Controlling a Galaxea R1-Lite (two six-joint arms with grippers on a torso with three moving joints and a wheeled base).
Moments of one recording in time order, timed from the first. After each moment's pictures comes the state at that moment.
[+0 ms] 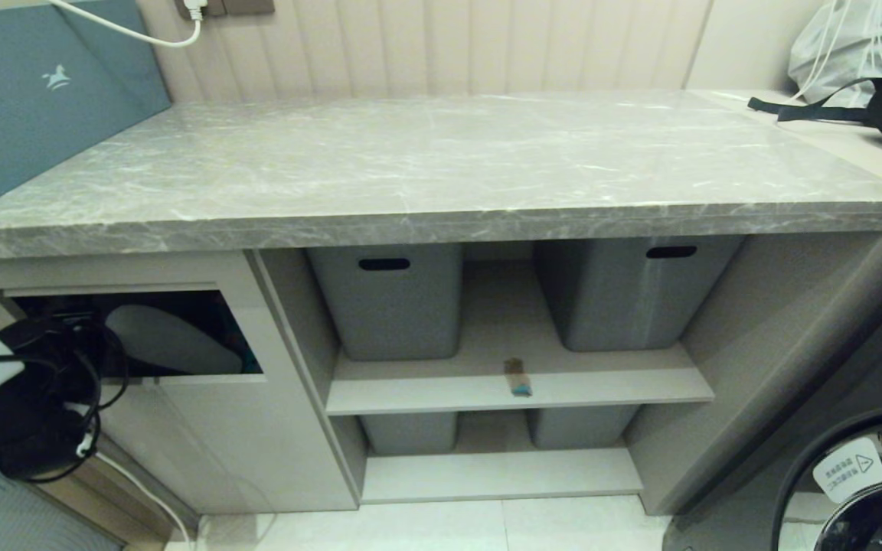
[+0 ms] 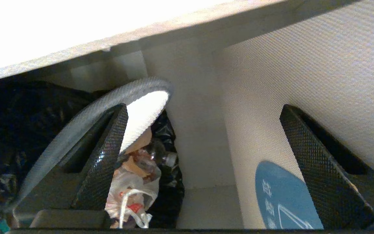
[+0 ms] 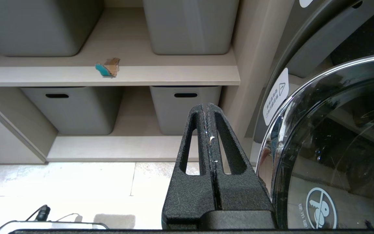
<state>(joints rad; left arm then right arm) 0.39 2.41 -1.05 -1.52 0.05 -1.34 0.00 0.00 0.00 0.00 0.00 -0.01</state>
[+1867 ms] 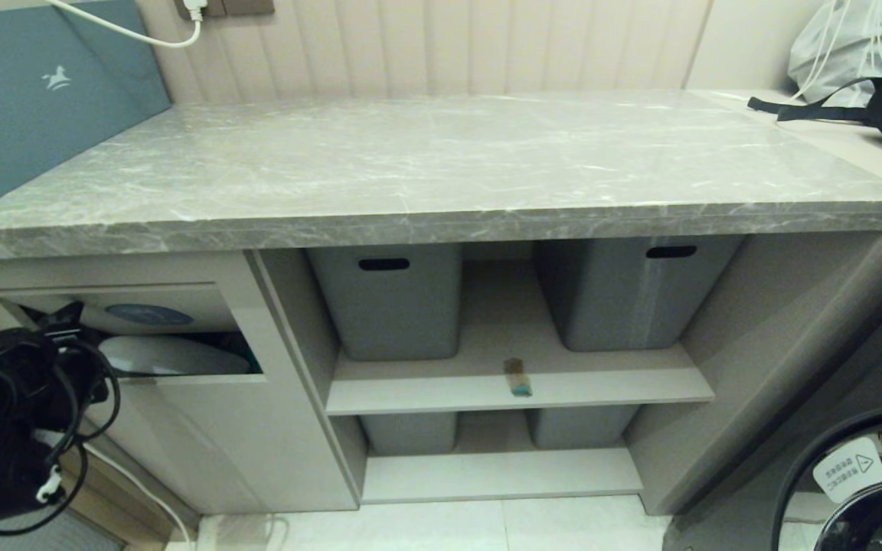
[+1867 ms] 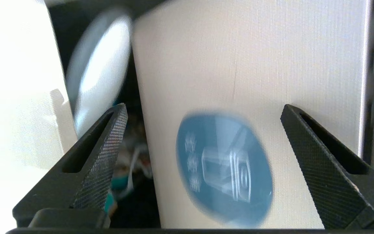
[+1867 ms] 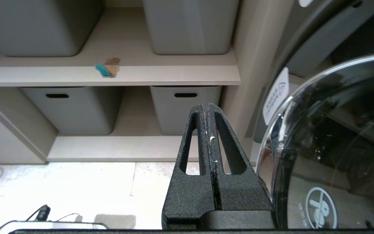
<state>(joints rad) 0.32 2.15 -0.62 -1.53 0.18 -1.38 0.00 0.00 0.00 0.00 0.00 -0.01</state>
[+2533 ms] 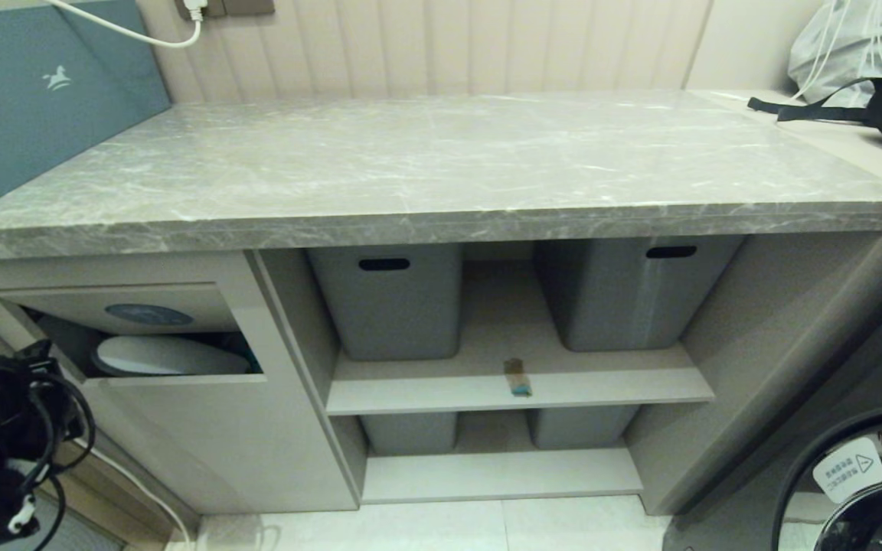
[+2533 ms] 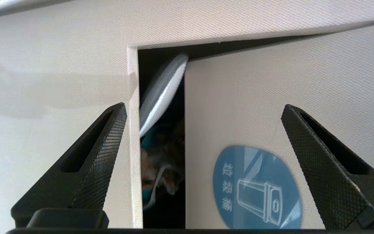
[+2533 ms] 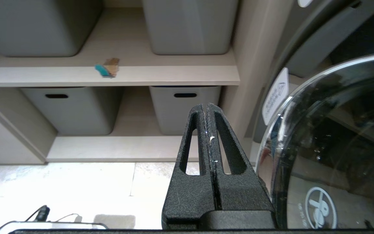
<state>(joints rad) 0.39 2.14 -0.51 -1.52 0.20 -1.45 0.00 0.00 0.00 0.00 0.00 -0.01</state>
